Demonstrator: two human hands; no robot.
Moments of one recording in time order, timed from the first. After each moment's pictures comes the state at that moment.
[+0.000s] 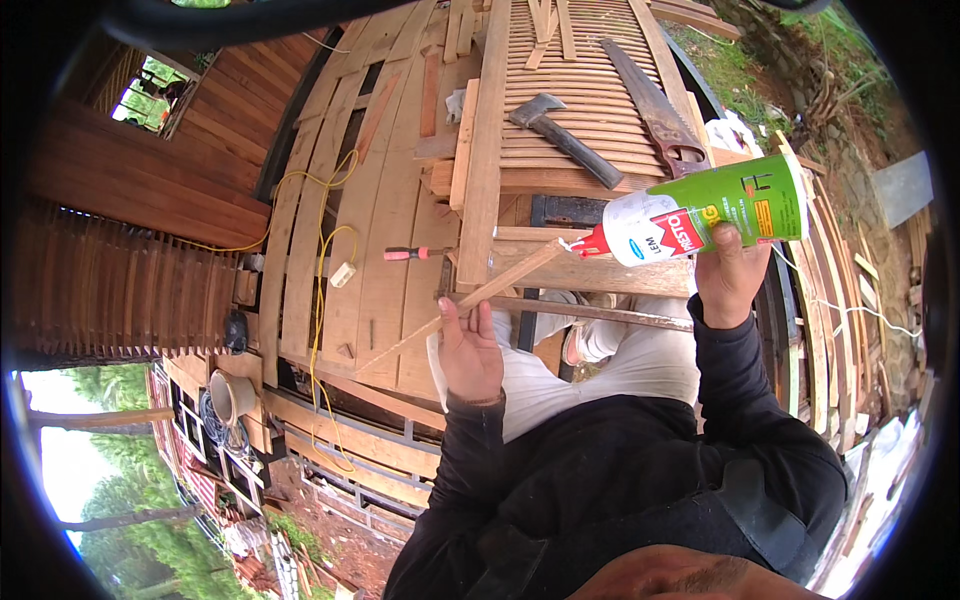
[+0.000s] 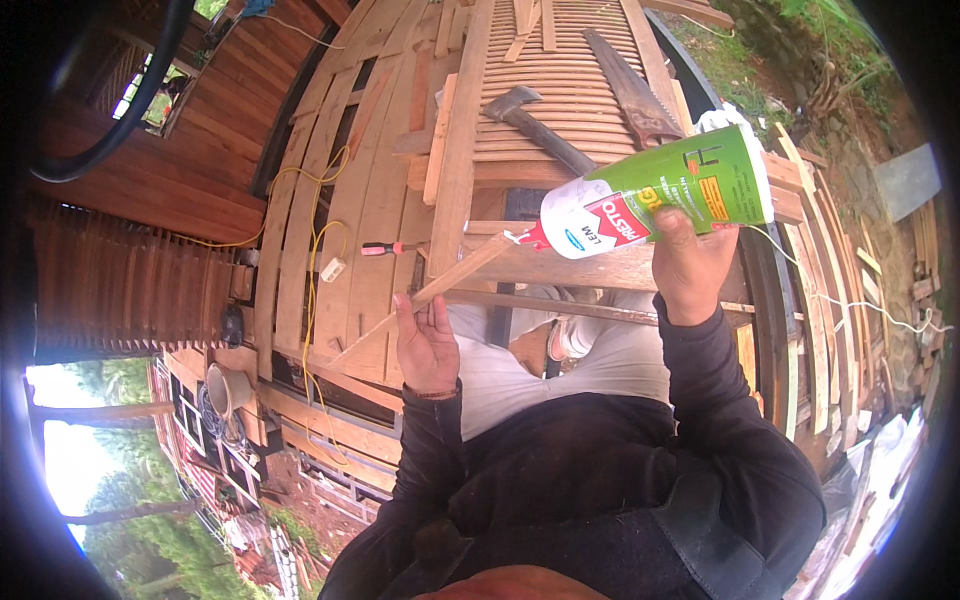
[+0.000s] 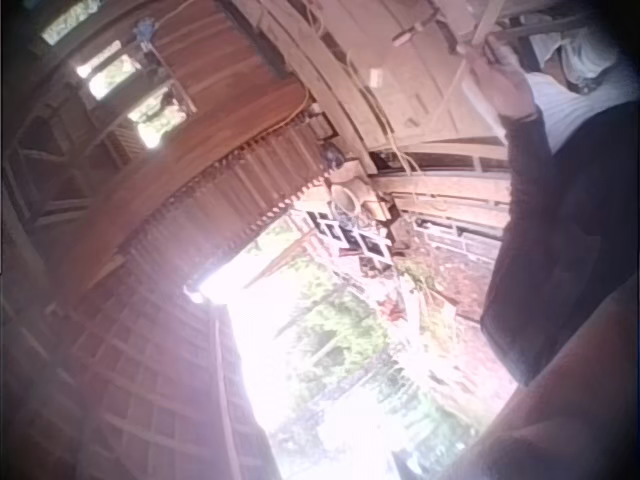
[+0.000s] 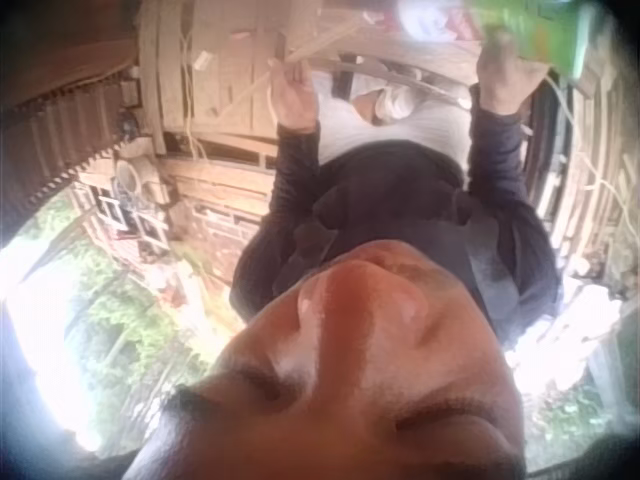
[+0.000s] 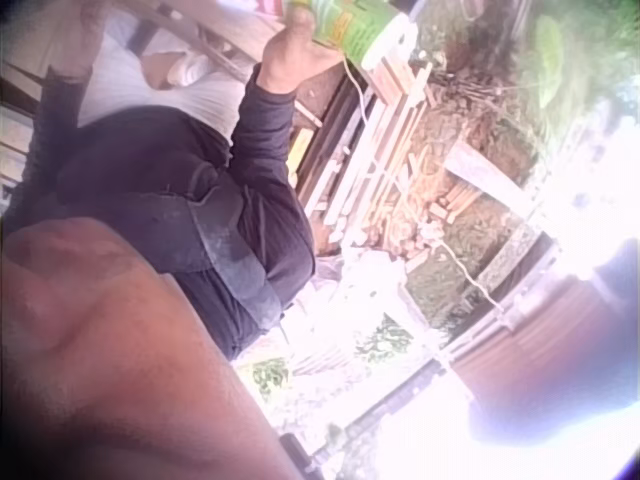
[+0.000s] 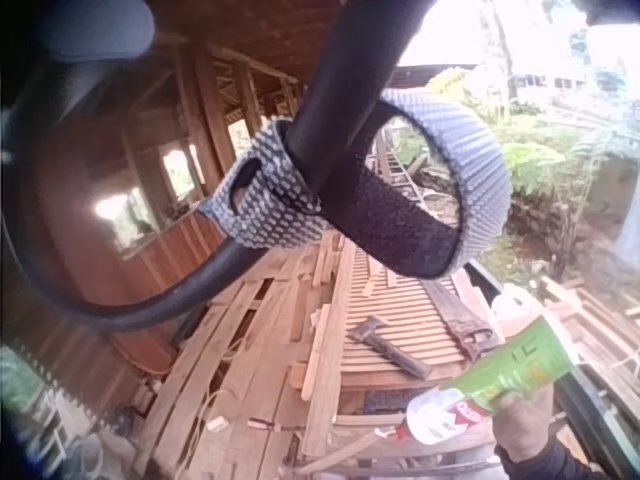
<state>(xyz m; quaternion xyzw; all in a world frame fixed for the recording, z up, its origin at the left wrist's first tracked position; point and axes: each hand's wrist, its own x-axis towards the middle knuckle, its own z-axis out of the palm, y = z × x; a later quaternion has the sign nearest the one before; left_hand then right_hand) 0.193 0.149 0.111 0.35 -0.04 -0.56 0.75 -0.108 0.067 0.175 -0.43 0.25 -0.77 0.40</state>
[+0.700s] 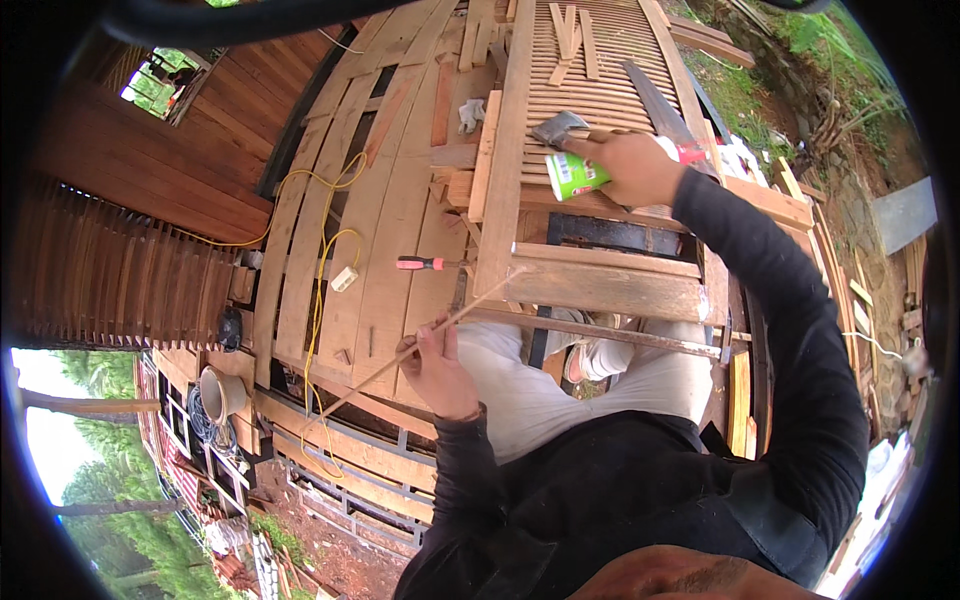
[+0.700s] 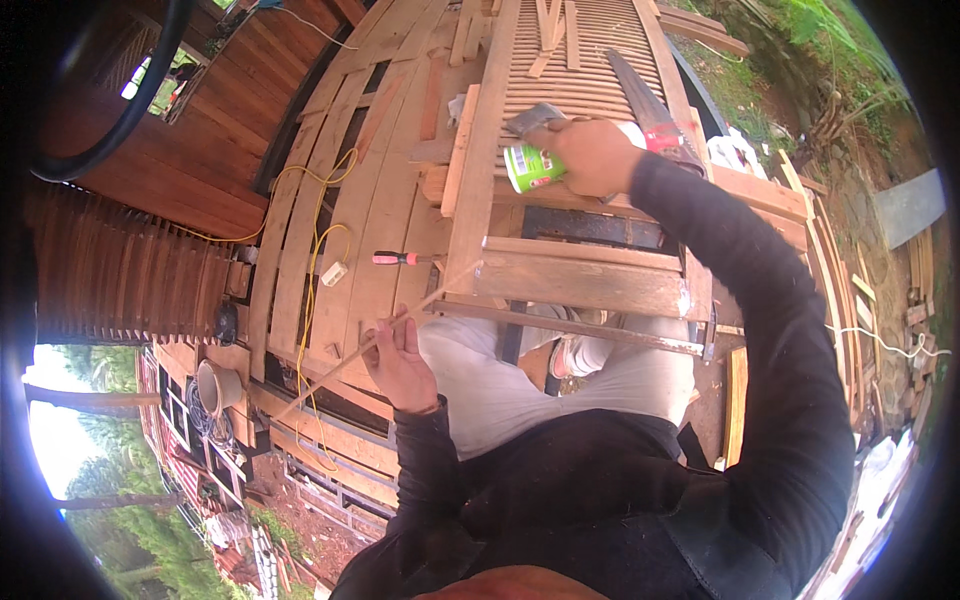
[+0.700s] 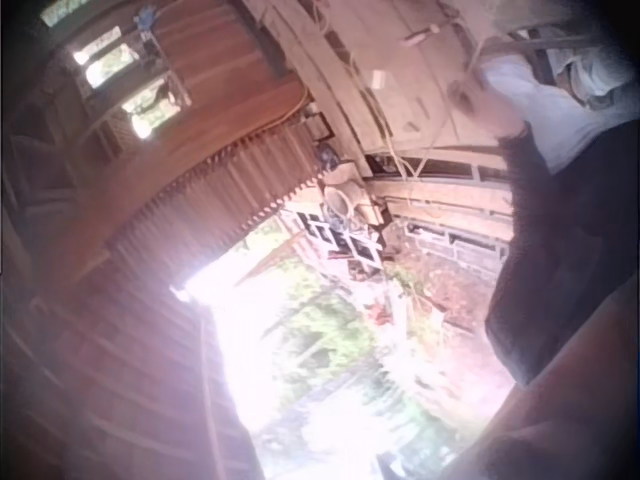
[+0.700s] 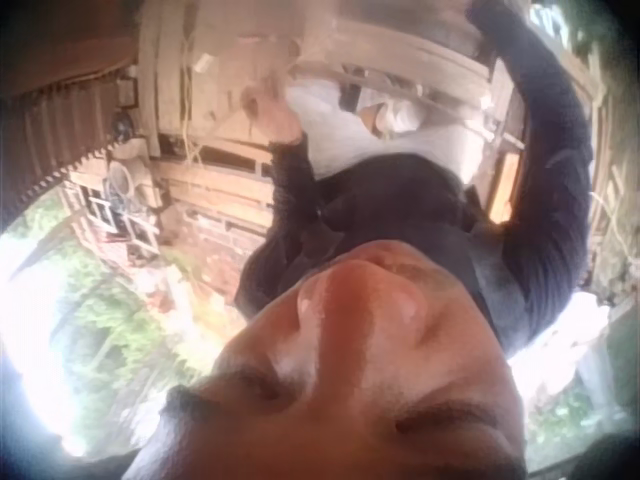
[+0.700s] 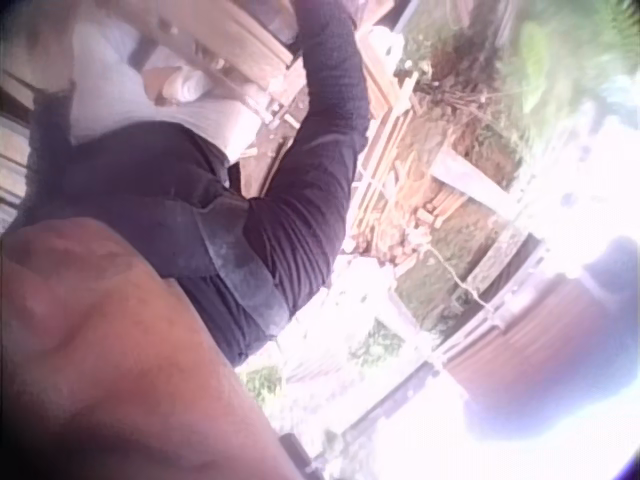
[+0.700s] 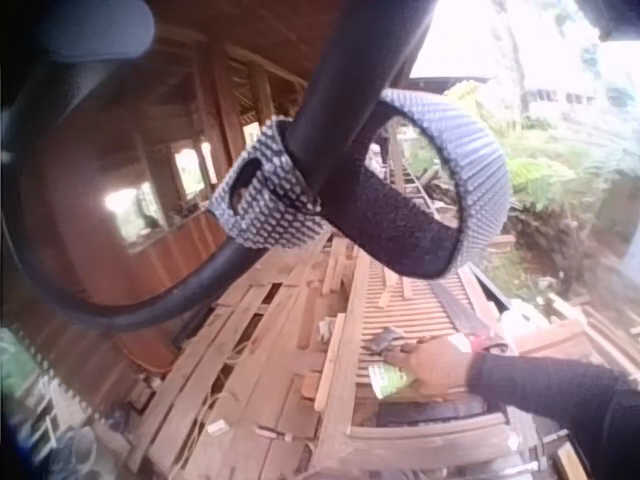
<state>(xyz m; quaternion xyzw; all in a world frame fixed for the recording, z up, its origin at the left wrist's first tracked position) 0.243 0.151 0.102 0.48 -0.09 -0.36 0.80 -0.036 -0.103 0.197 -0.92 0.39 -0.04 0.04</state>
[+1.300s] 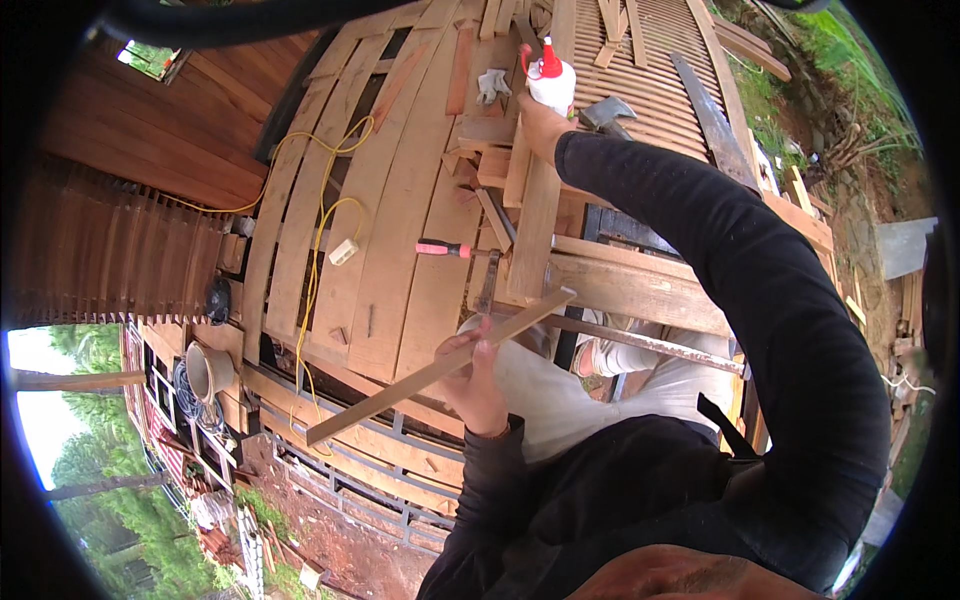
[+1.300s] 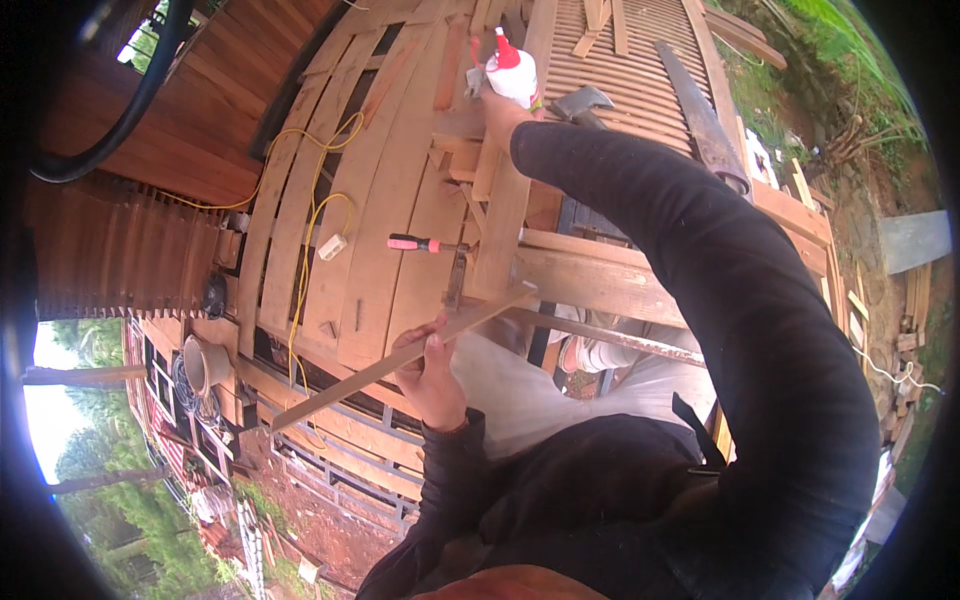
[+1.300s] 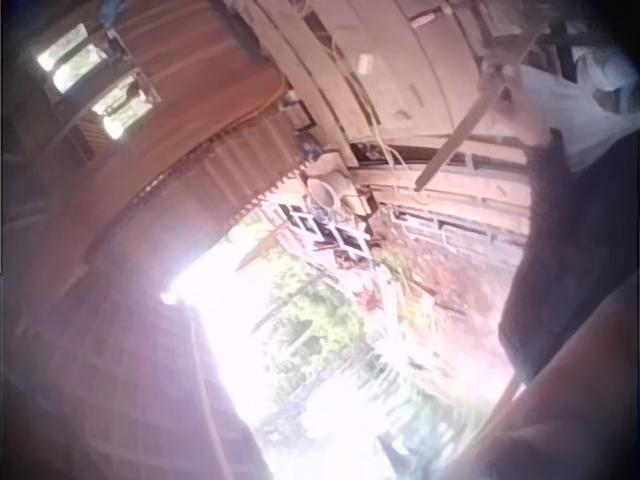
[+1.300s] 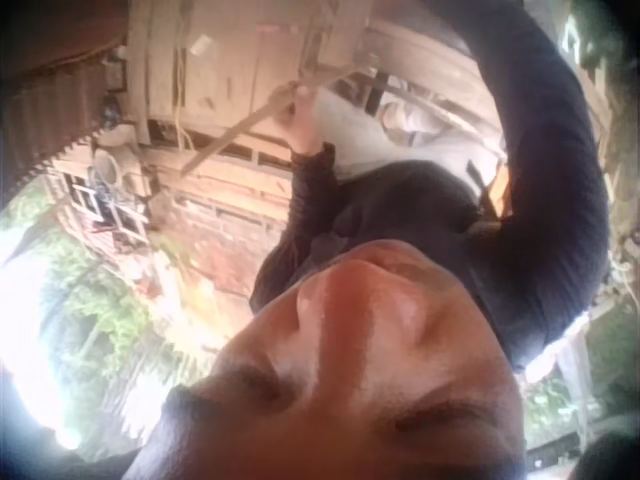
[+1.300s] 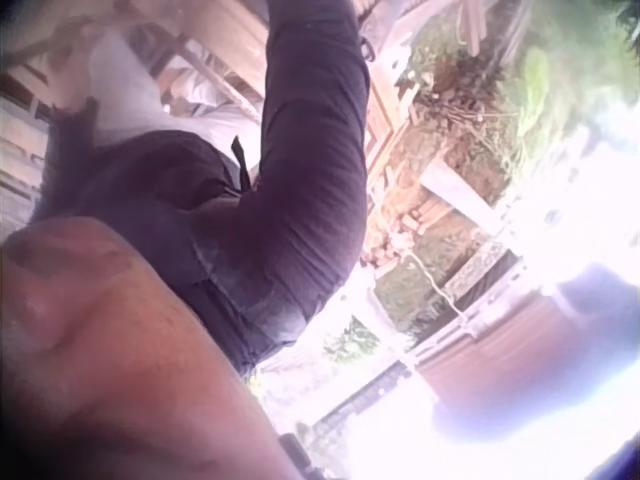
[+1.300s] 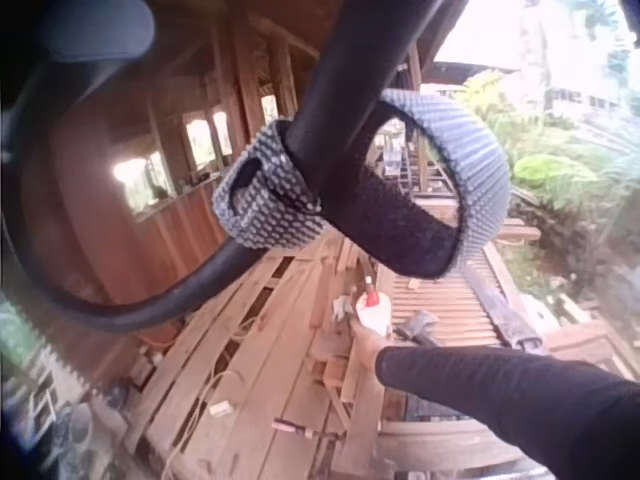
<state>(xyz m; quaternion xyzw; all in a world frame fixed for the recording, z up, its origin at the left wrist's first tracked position) 0.260 0.163 0.058 0.53 -0.22 -0.36 0.74 0.165 -0.223 0.069 -0.73 0.16 0.37 -0.55</state>
